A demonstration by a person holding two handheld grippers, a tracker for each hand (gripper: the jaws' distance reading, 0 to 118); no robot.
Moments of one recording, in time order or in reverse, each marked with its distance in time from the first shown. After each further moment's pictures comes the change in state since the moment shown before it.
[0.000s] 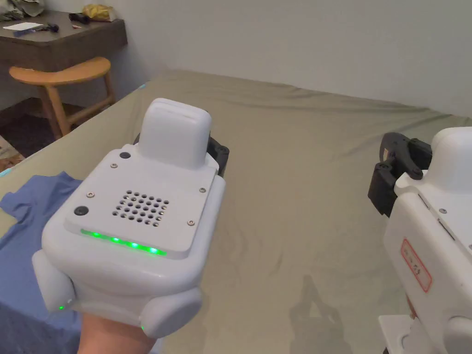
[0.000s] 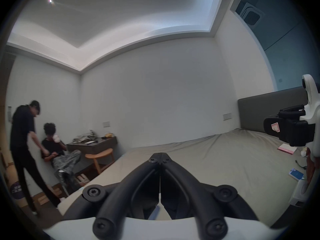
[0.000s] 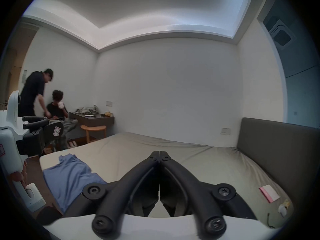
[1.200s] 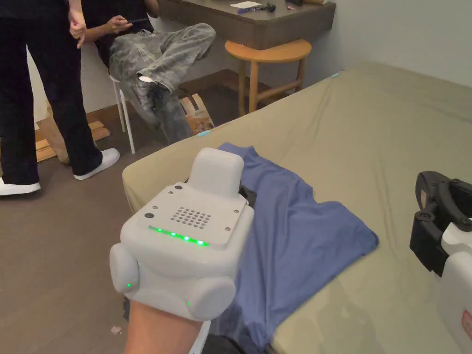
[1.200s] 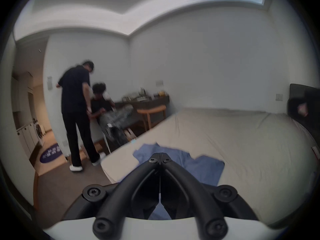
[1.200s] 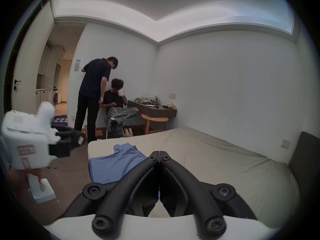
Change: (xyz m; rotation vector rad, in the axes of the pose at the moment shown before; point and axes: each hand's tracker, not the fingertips) left arm -0.174 -0.126 -0.004 -0.450 0.326 0.148; right arm -0.174 -0.006 -0.052 -0.073 0.490 0.134
